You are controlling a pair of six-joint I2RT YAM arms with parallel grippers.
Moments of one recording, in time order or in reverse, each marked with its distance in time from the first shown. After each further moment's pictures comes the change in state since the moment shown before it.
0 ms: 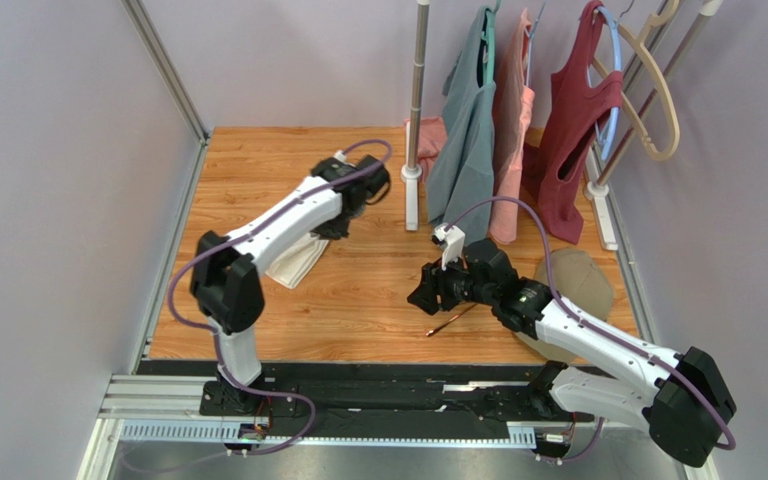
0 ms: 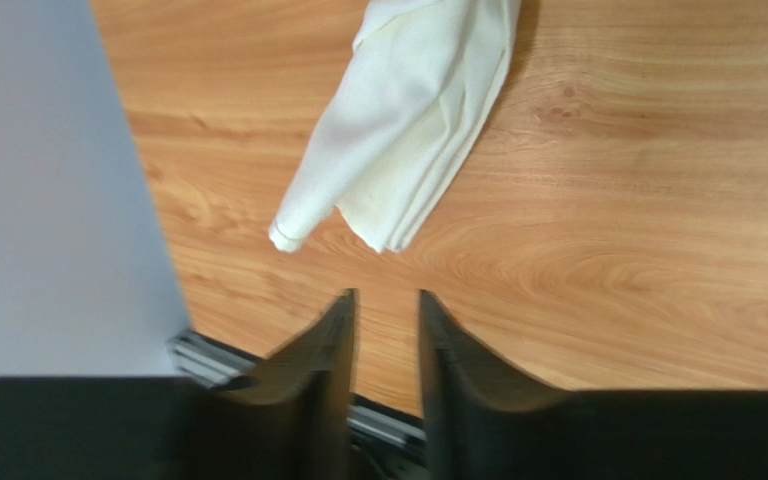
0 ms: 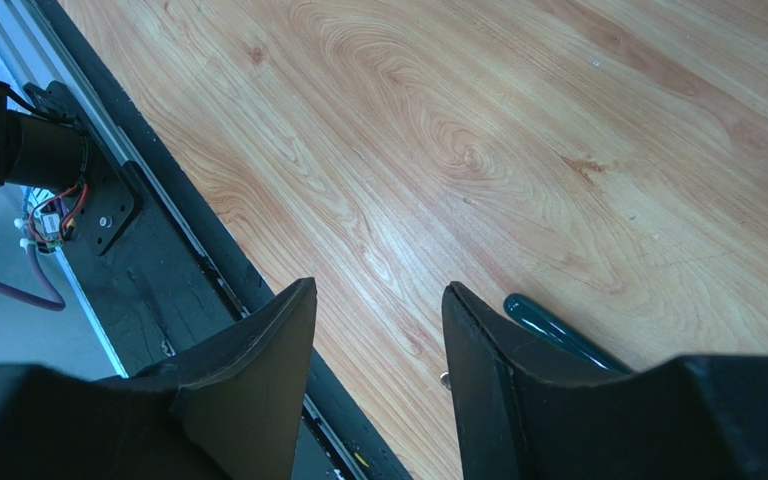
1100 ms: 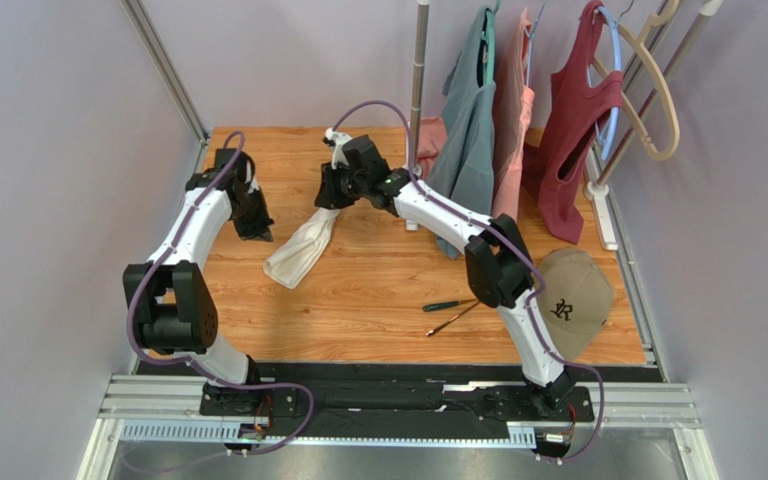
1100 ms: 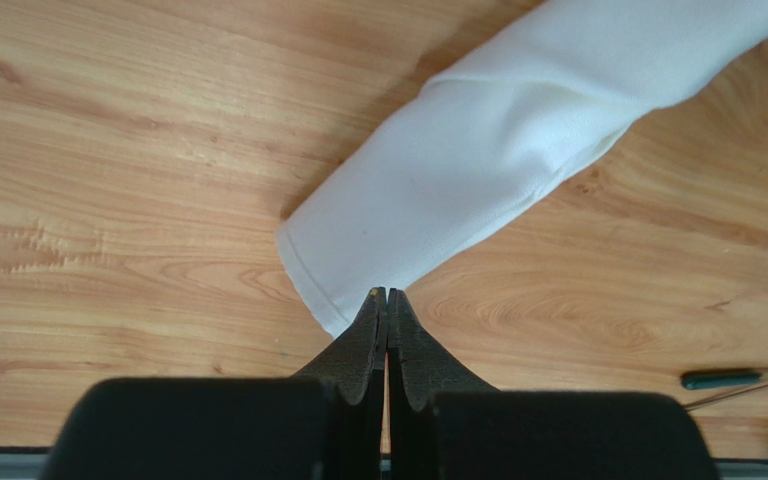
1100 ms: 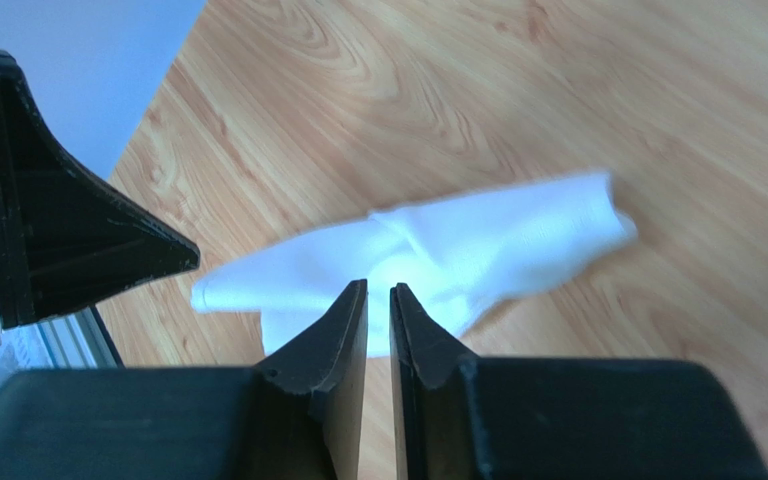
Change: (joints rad) left arm 0.711 -0.309 -0.429 0.415 0.735 0.148; right arm -0.022 1.210 1.353 -0.153 -0.039 0.074
